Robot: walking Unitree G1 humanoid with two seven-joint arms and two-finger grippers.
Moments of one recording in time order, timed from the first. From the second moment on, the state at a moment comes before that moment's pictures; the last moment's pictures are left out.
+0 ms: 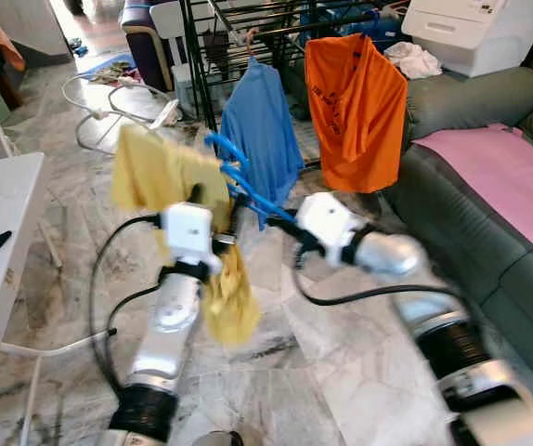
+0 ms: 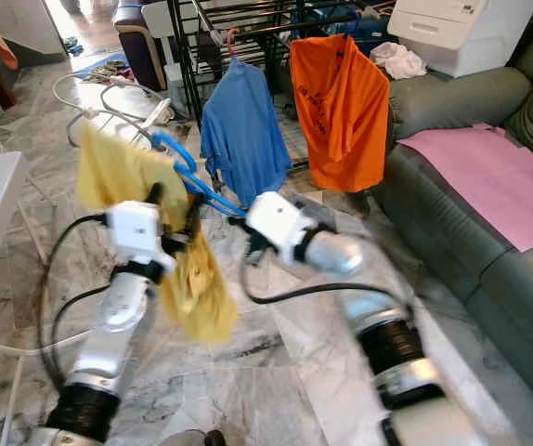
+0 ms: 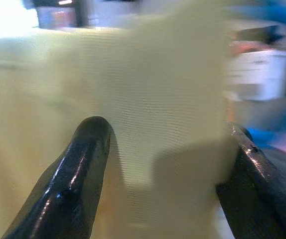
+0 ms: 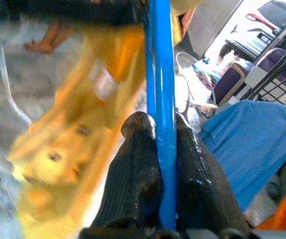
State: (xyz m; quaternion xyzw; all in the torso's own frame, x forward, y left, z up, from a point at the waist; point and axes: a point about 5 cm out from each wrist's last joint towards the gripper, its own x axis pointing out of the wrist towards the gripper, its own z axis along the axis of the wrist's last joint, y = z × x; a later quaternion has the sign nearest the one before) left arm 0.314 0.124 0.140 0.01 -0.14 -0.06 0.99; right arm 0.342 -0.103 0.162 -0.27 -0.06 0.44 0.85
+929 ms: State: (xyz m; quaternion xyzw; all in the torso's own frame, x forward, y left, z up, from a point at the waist) left arm 0.312 0.131 0.151 0.03 -0.14 -0.01 0.99; right arm 0.344 -0.111 0.158 -0.29 -0.06 0.46 0.84
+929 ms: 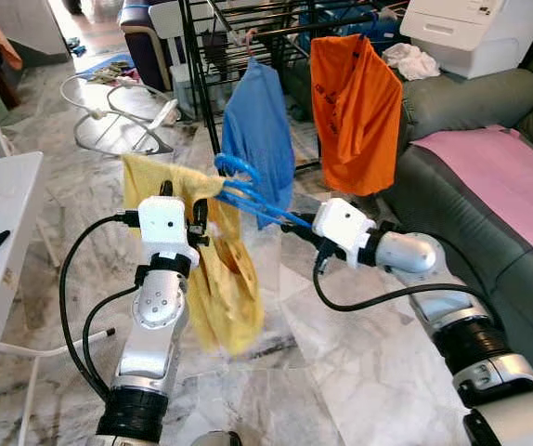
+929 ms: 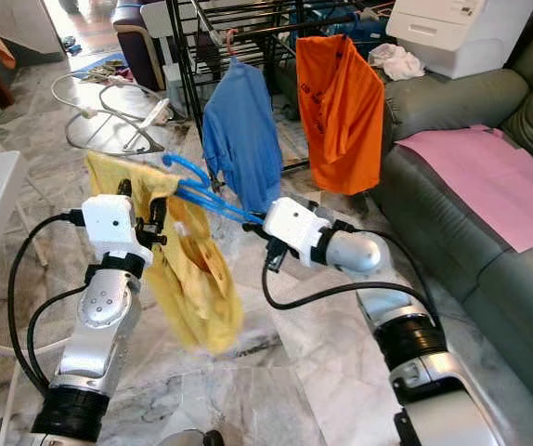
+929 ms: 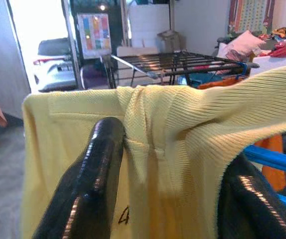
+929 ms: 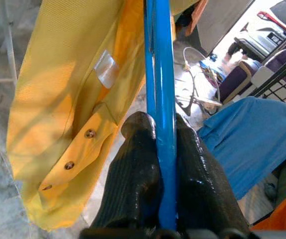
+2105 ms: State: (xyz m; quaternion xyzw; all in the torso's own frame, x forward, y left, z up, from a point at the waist) left arm 0.298 0.111 0.141 0.03 -0.12 -0.06 0.99; right arm 0.351 -0.099 0.155 -0.28 -0.05 0.43 0.86
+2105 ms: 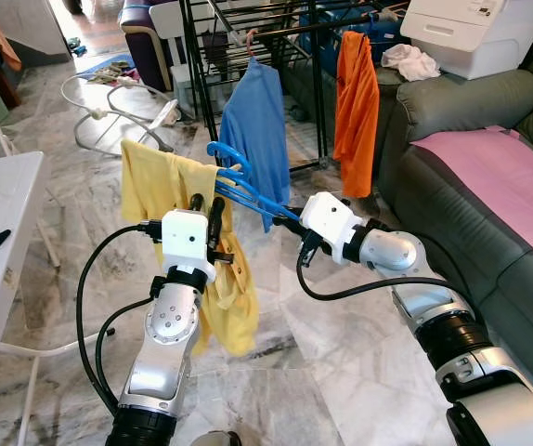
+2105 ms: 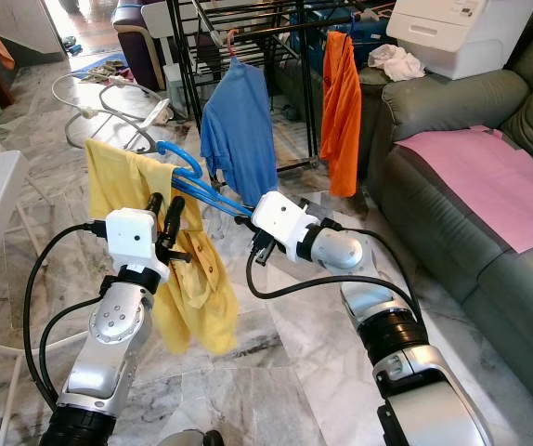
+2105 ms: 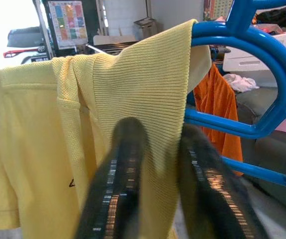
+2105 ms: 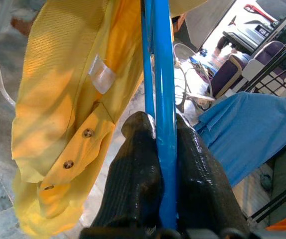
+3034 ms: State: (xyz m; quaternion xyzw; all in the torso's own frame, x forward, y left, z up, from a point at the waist) left arm 0.322 0.131 0.141 0.03 -0.10 0.00 0.99; right arm 0.347 -0.087 0.153 -0.26 -0.05 0.44 0.86
